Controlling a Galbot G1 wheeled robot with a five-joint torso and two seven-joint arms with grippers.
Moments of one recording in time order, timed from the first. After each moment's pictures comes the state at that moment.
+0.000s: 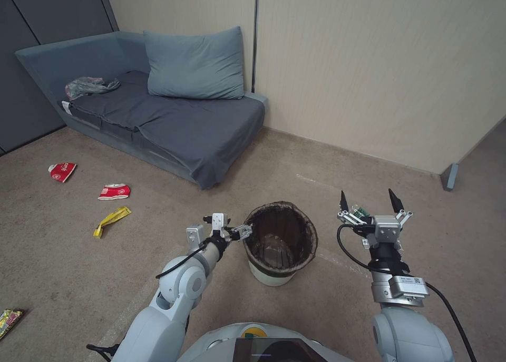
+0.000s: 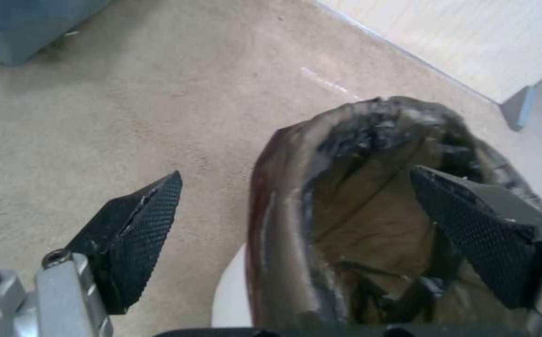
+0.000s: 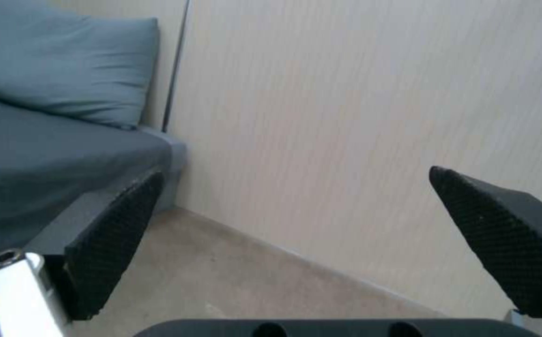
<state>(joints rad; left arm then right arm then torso) 1.36 -1.34 -0.25 -2.05 -0.63 0.58 -0.15 -1.75 1.61 0.73 2.36 -0.15 0.12 -0.02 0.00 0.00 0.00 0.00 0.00</state>
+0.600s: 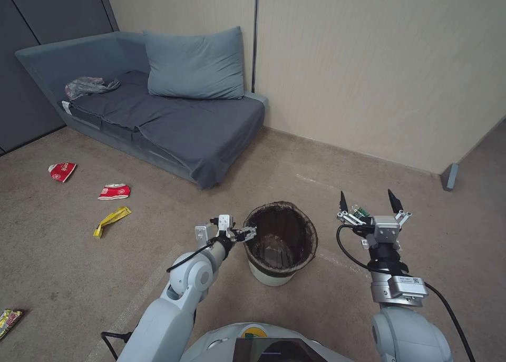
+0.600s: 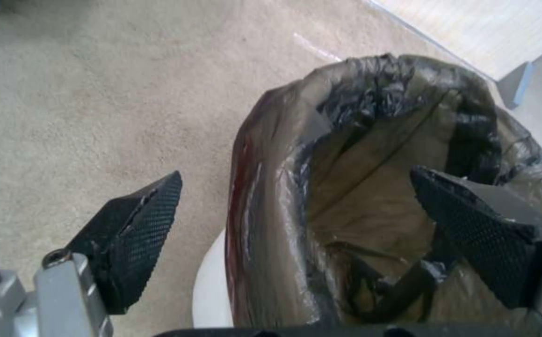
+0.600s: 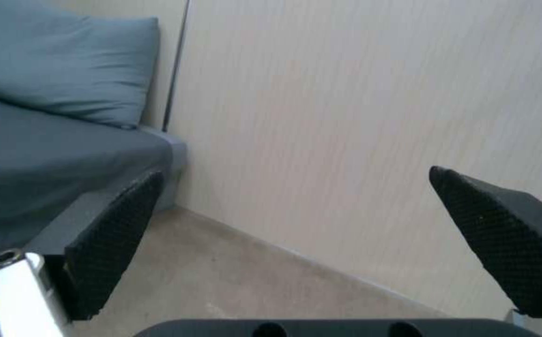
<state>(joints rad) 1.28 -1.35 -0.20 -1.94 -0.68 0.61 -0.15 -1.75 1.61 0.73 2.36 -0.15 0.12 -0.02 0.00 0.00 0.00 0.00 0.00</state>
